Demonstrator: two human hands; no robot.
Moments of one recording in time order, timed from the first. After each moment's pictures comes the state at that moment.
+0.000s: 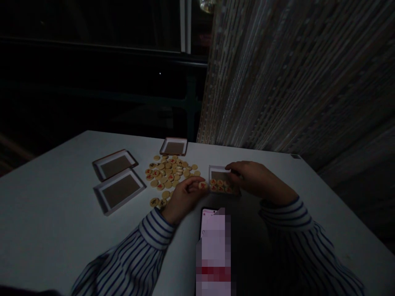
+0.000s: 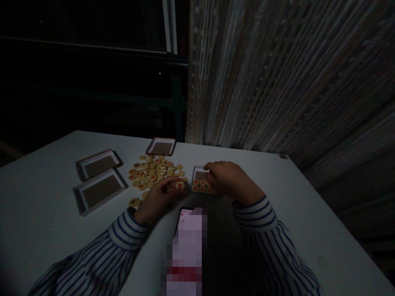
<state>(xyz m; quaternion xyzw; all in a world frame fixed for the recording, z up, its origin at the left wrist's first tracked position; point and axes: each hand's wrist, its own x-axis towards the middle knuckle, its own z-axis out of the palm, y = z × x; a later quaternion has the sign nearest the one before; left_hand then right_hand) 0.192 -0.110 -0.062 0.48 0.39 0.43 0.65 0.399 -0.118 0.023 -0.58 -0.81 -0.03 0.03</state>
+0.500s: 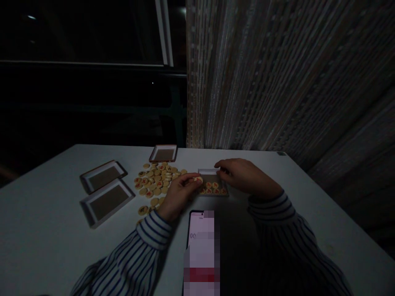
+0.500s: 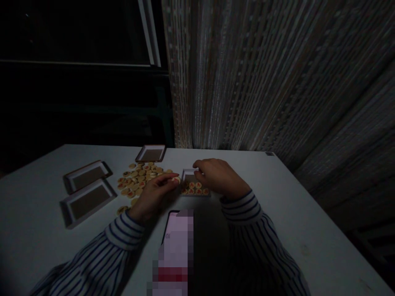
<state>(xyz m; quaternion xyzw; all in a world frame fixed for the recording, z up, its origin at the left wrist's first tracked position) 0.222 -0.104 -0.040 0.49 0.39 0.45 0.64 0.412 -0.131 0.038 -0.58 -0.81 -0.02 0.10</state>
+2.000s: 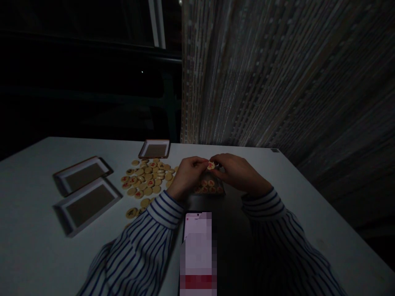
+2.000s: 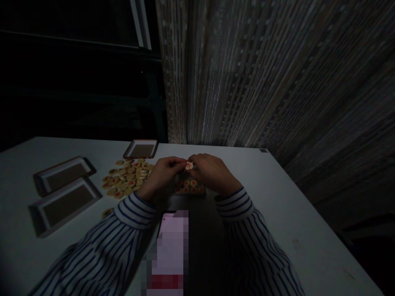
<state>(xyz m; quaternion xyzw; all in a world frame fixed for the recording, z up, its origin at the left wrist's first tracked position) 0.264 -0.059 -0.022 0.62 0.39 0.42 0.54 0.413 -0.115 0.020 -0.58 -0.80 0.00 0.13</state>
